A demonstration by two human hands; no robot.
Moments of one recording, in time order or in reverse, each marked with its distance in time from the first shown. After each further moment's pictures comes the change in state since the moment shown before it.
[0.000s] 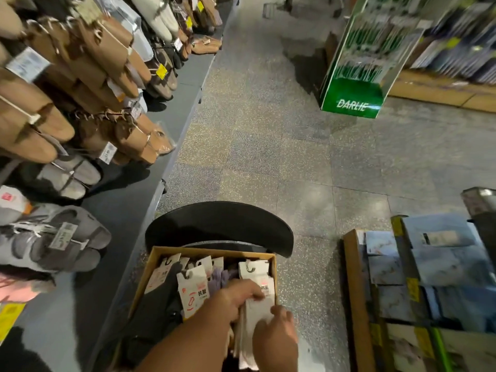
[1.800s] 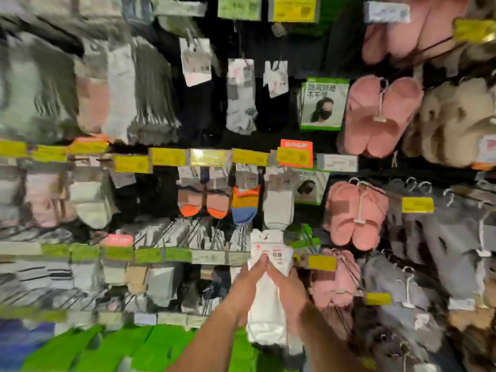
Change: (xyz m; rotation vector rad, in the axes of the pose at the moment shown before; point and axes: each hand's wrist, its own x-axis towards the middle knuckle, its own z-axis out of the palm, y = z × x) left_hand -0.534 -0.513 -0.247 -1.178 1.063 1.240; right_hand -0.647 -0.205 0.122 0.340 -1.410 -0.986
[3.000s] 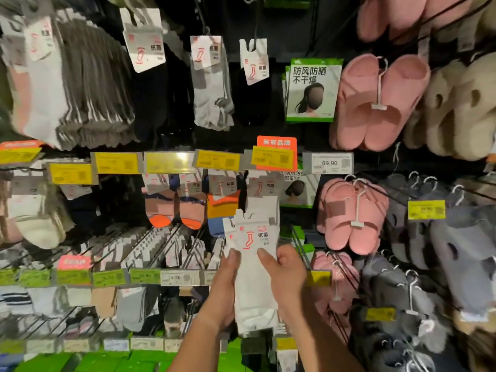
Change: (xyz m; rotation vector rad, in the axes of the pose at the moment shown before) left_hand 0.049 0.037 0.034 -0.238 -0.002 0.120; right_hand 0.092 -0.034 -0.022 -0.241 0.187 -0.385
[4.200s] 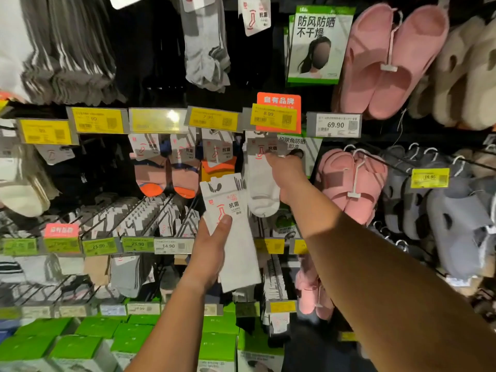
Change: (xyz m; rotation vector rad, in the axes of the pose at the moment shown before) left_hand 0.014 0.001 -0.027 0.275 0.164 0.226; right_hand 0.115 -0.079 0.023 0.133 0.035 0.317
